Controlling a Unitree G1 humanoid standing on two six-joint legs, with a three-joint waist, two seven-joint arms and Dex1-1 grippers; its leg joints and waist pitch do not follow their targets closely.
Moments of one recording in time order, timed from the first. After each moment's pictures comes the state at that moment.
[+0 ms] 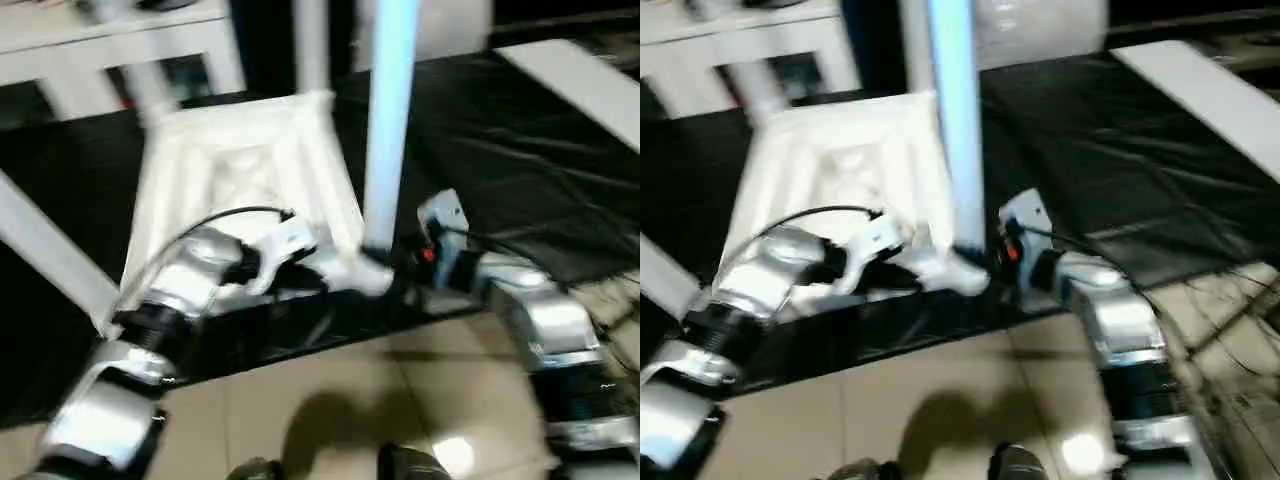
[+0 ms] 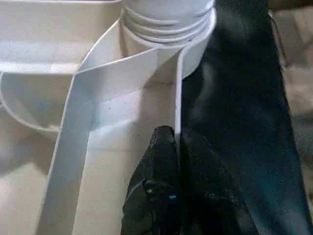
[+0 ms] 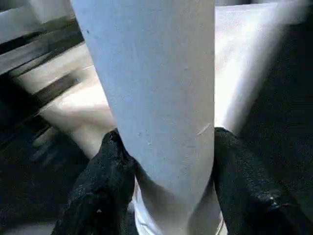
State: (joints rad) left arm -0.71 0.26 -0.28 0.61 0.07 0.29 -1.05; right arm -0.45 -0.19 0.01 0.17 0.18 0.50 0.64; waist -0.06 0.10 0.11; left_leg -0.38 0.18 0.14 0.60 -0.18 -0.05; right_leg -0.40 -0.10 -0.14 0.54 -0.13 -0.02
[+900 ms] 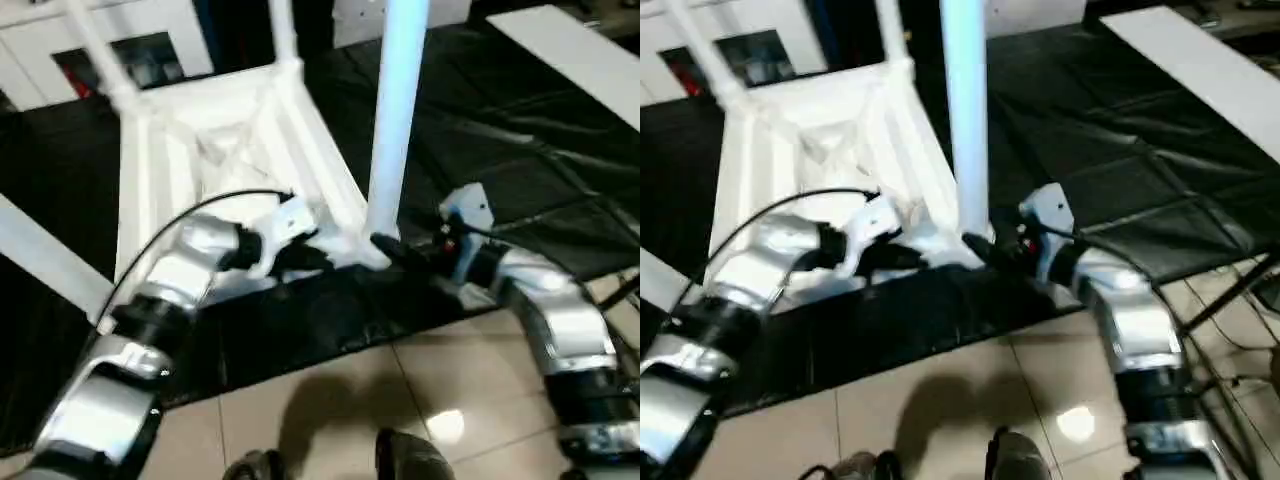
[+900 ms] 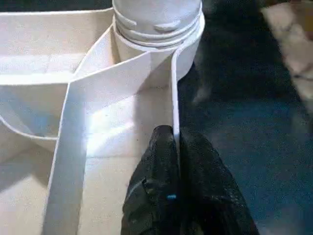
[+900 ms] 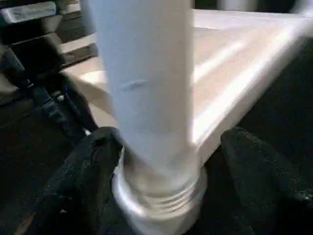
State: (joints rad) left arm -0.71 0.38 -0.29 0.59 0.02 0.09 -1.26; right arm -0.44 -0.41 0.03 0.23 0.24 0.25 1.02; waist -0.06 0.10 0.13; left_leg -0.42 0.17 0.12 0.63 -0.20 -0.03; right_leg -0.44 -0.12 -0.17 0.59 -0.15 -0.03
